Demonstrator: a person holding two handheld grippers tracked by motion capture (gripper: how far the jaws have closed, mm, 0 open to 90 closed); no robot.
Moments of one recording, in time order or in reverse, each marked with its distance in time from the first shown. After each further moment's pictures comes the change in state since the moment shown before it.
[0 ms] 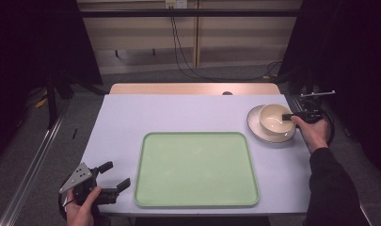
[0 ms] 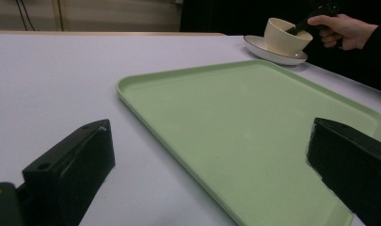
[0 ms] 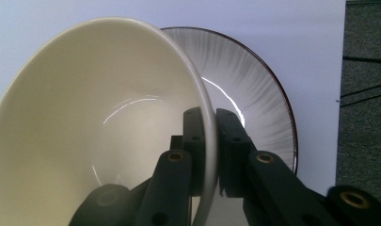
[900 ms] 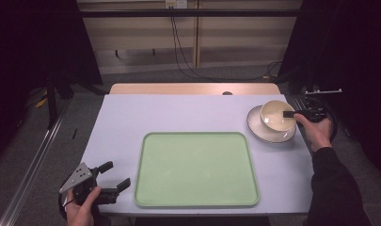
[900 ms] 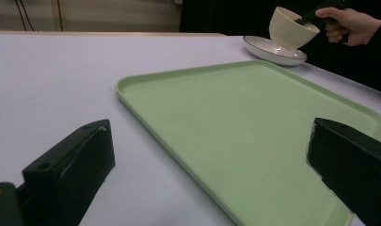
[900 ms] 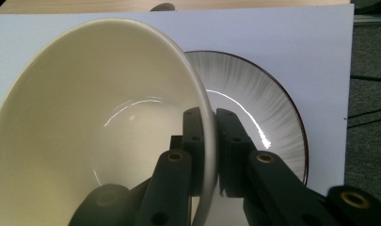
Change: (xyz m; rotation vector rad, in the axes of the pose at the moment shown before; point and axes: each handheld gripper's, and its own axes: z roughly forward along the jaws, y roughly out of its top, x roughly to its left) left arm 0.000 0.000 0.000 0.005 -0.003 0.005; right arm 0.008 0.003 -0.020 -0.068 0.053 -0.020
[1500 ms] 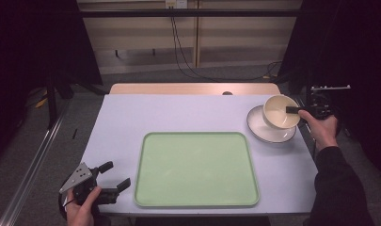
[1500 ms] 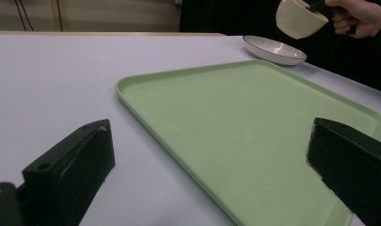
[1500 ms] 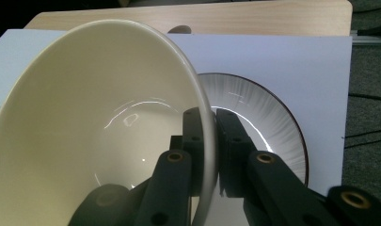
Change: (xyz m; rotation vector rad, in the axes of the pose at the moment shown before) left arm -0.001 0.000 0.001 -0.007 -0.003 -0.007; right arm 0.007 0.009 -0.022 -0.060 0.041 -0.031
